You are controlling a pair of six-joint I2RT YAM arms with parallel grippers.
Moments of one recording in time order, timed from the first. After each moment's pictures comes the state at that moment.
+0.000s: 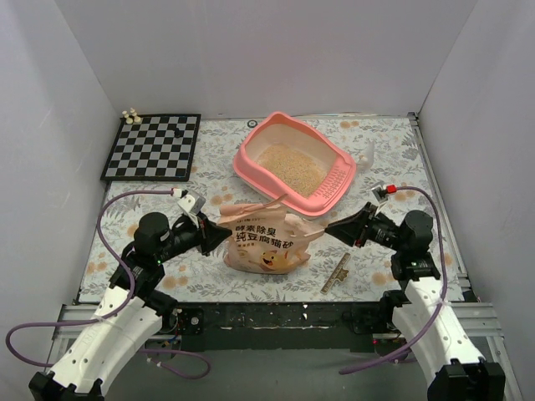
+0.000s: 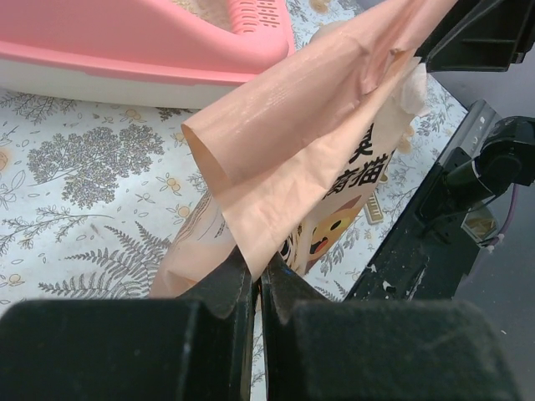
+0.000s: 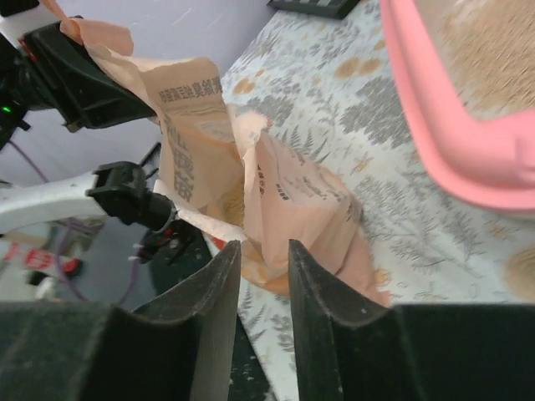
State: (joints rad) left arm -0.43 0.52 0.53 -0.26 0.48 -0.26; right arm 0.11 0.66 0.29 0.27 -1.03 0.65
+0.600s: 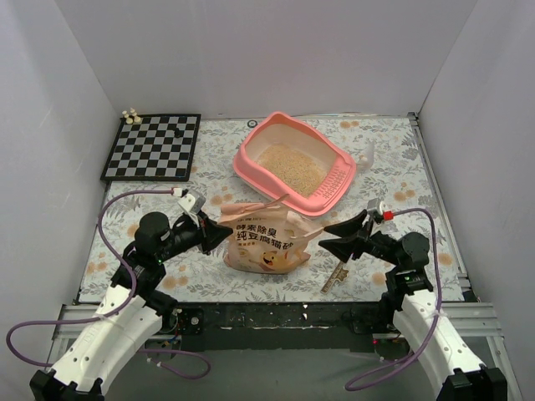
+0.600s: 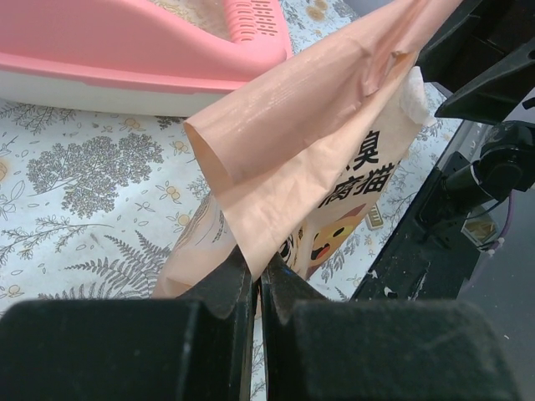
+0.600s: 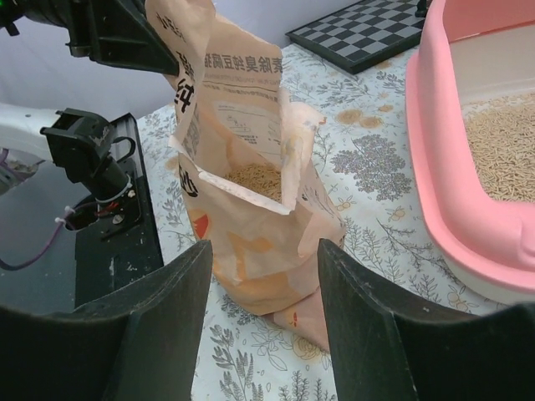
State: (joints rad) left arm -0.43 0.52 0.52 -0.21 0.49 -0.27; right arm 0.19 0.49 0.11 0.58 -0.98 0.49
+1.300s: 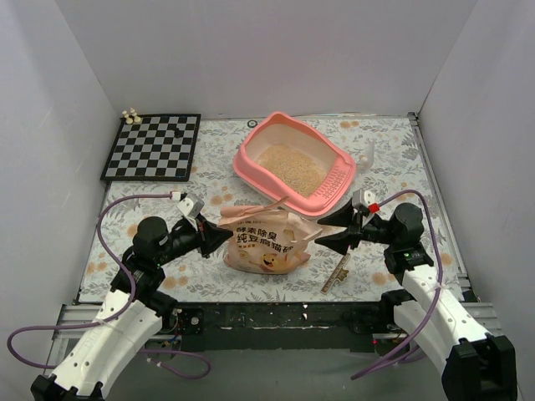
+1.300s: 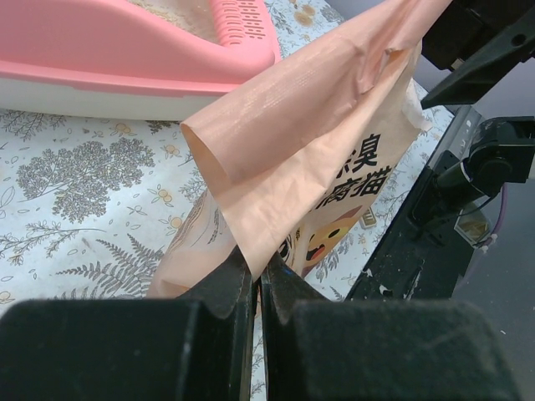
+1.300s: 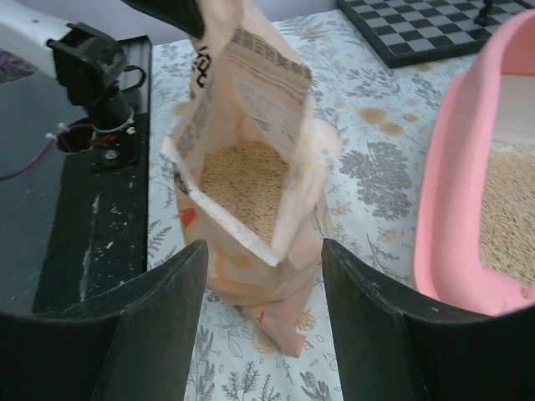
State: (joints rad) left arm -0.43 0.48 0.48 -0.19 0.52 -0.28; right arm 0.24 0.76 0.33 0.39 -1.13 0.06
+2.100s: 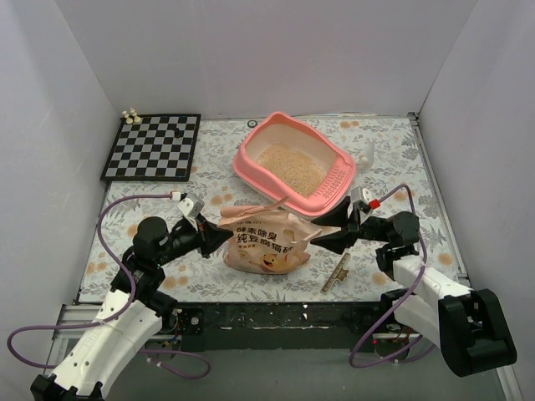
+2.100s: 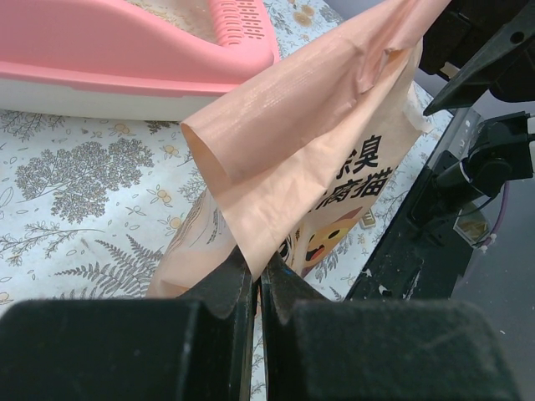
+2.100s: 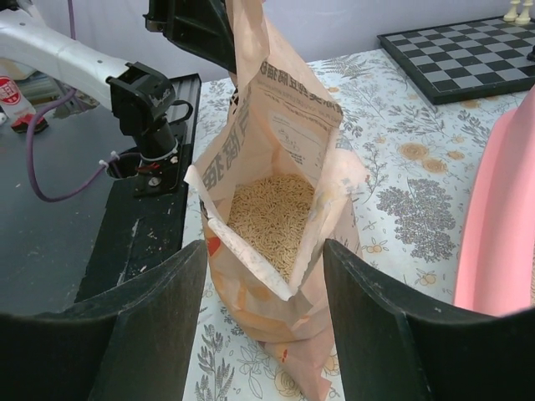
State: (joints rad) left arm -0.43 0.48 0.48 -0.19 0.52 -0.28; right arm 0.26 1.00 0.24 1.06 -1.23 0.43
